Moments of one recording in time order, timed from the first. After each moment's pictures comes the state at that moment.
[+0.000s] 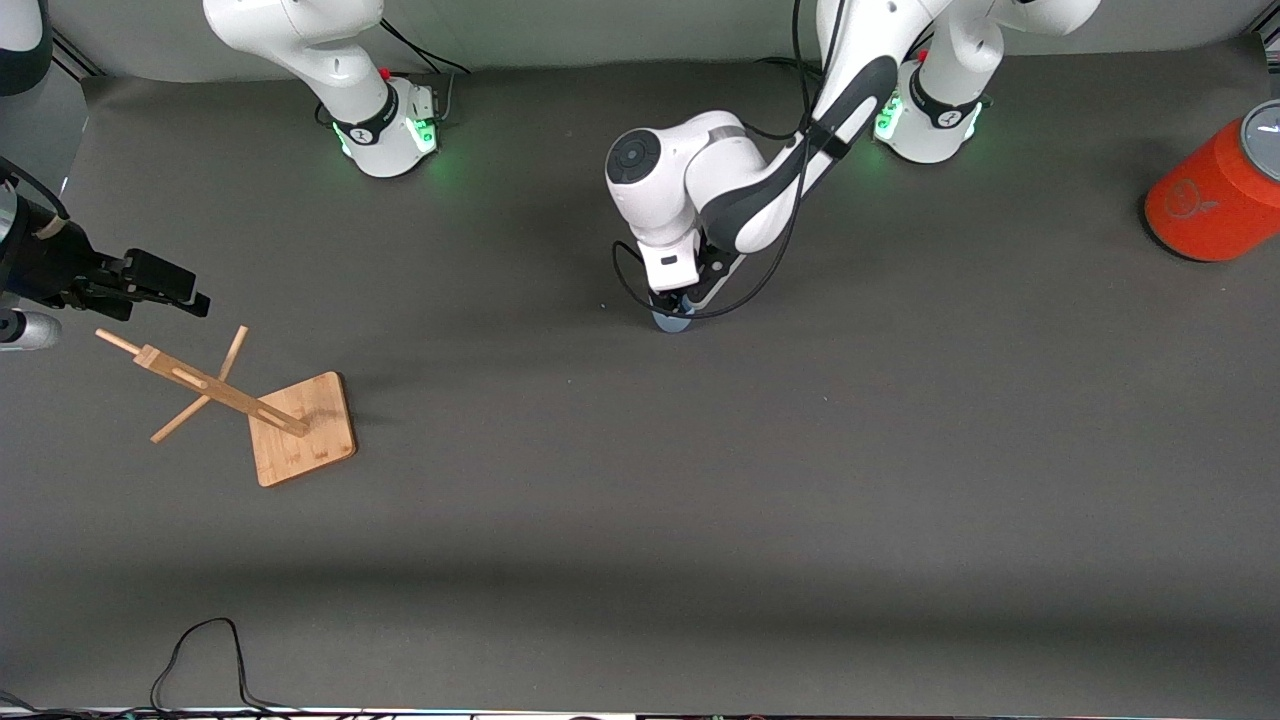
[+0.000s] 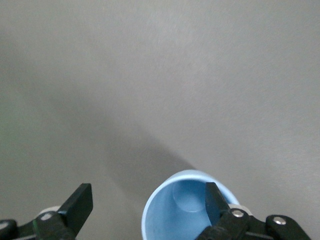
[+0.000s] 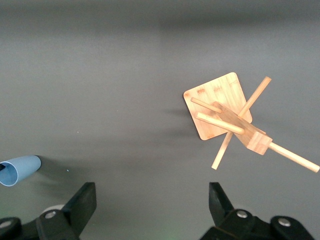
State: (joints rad) left arm -0.49 0.49 -0.48 -1.80 0.41 2.01 -2.01; right arm 0.18 0.07 -0.18 -1.49 0.11 1.52 0.04
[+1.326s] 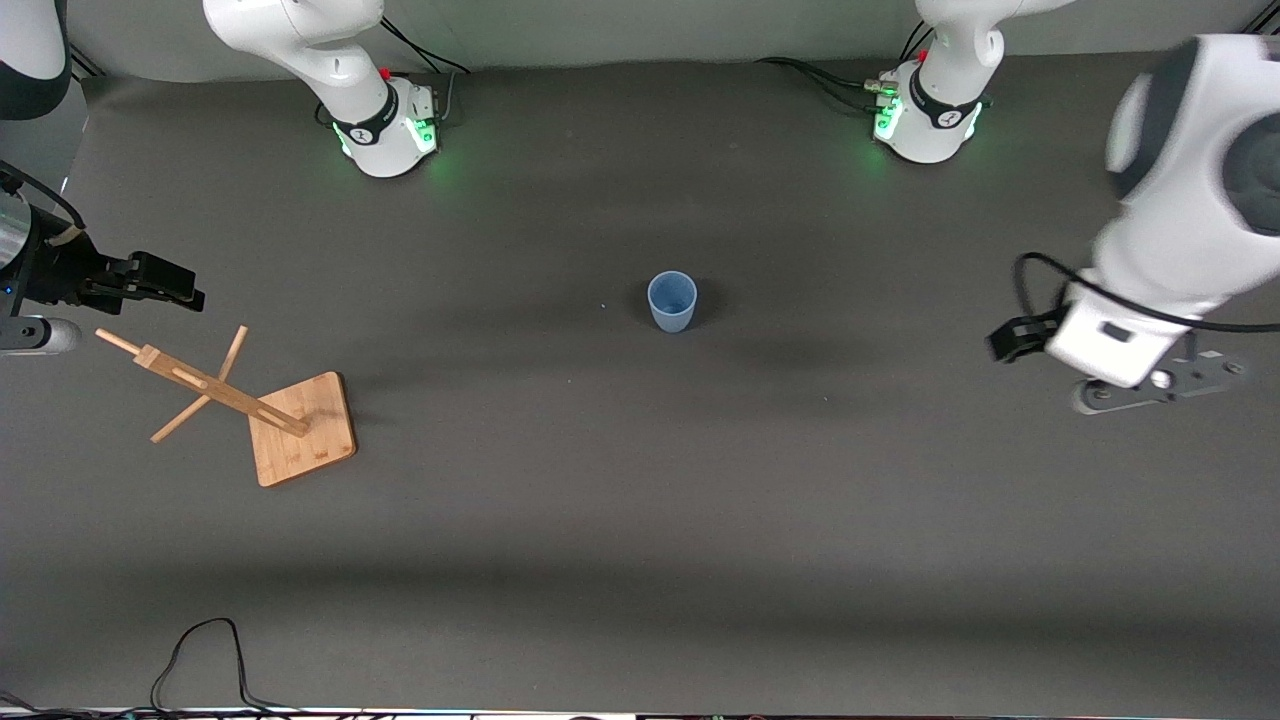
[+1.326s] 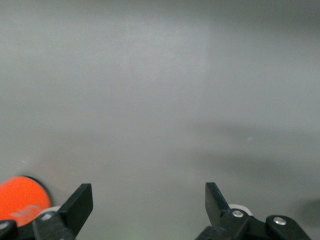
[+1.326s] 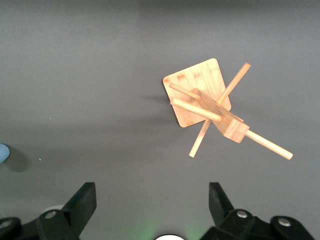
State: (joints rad) left arm 0.27 0.21 -0.46 -1.48 0.23 1.53 -0.23; right arm 0.18 0.08 -0.18 -1.48 0.03 1.47 0.01
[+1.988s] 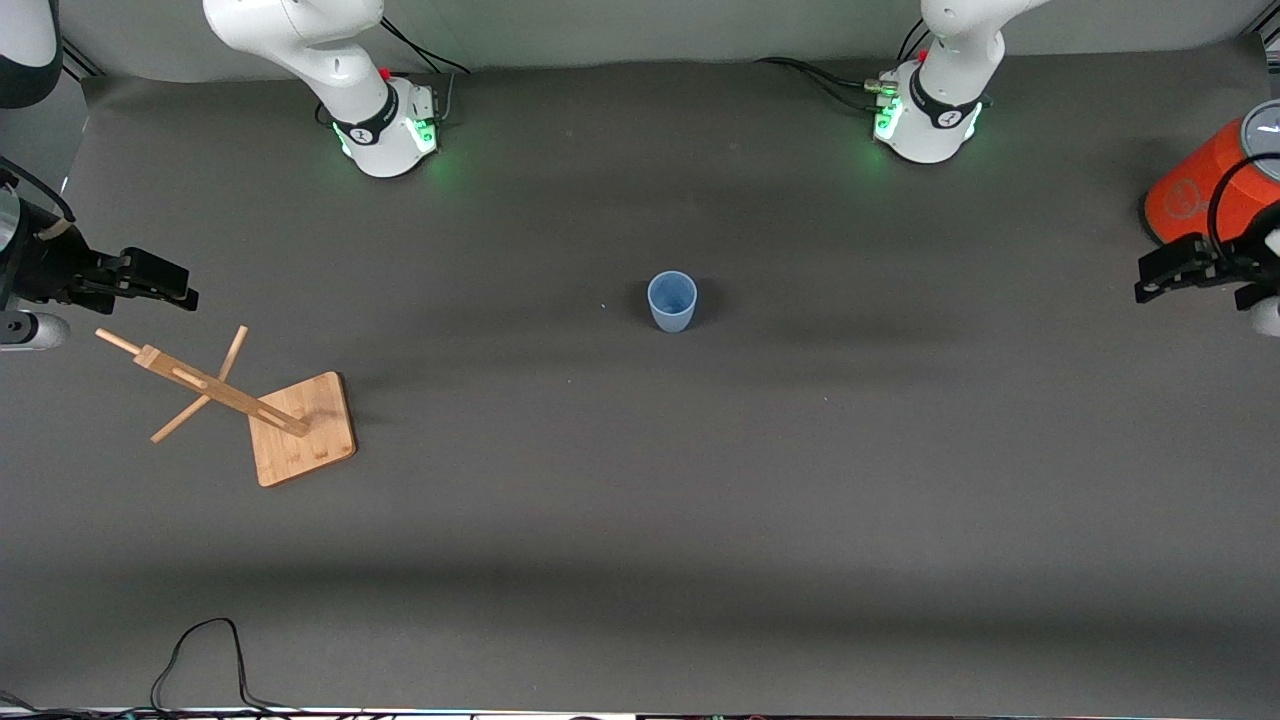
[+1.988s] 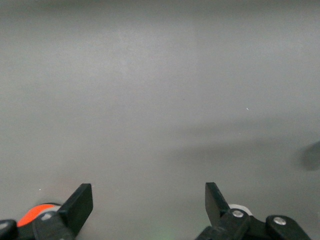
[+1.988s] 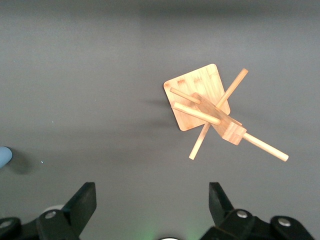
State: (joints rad) left arm 0.46 0.06 -0.47 -1.52 0.06 1.52 0.11; right arm 0.18 0.08 -0.18 -1.46 0.03 1.47 0.01
